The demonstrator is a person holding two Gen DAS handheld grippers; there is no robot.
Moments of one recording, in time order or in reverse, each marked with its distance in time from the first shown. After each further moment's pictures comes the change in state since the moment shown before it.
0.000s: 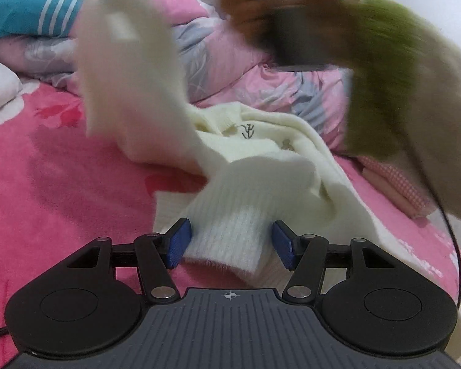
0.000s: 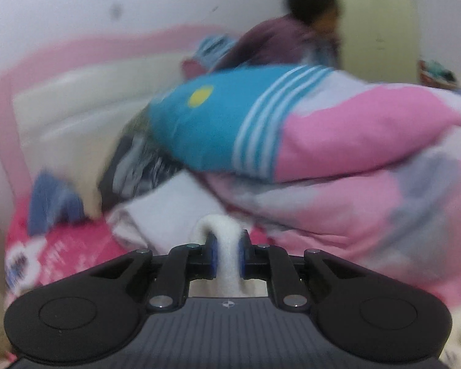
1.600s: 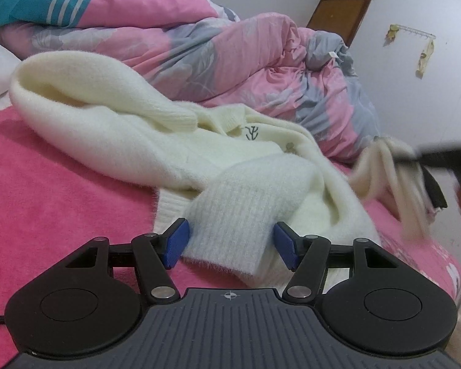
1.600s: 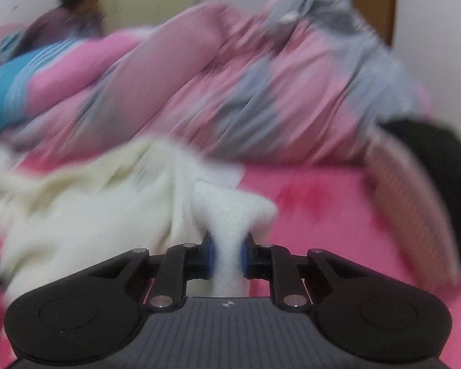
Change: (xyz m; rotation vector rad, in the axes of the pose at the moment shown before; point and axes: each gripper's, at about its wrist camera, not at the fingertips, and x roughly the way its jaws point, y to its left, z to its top) left arm 0.006 0.008 -0.005 -0.053 -0.018 -0.007; right arm -0.306 -0.125 -0.191 0.353 0.054 -0.804
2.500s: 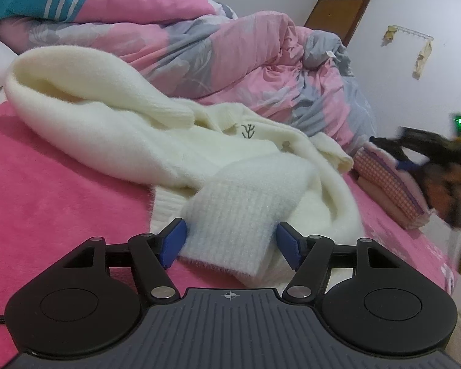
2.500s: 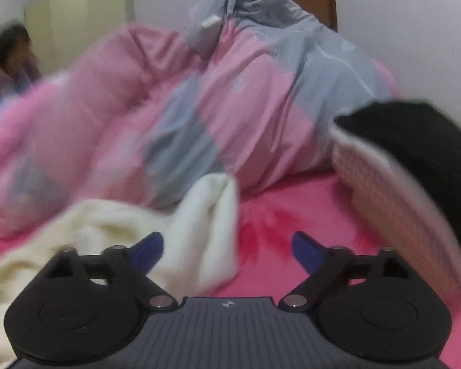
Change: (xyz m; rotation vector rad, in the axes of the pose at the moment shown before) left arm 0.002 0.001 0.000 -0.015 0.005 -0.018; right arm 0.027 -0.048 0.000 0.274 -0.008 -0.003
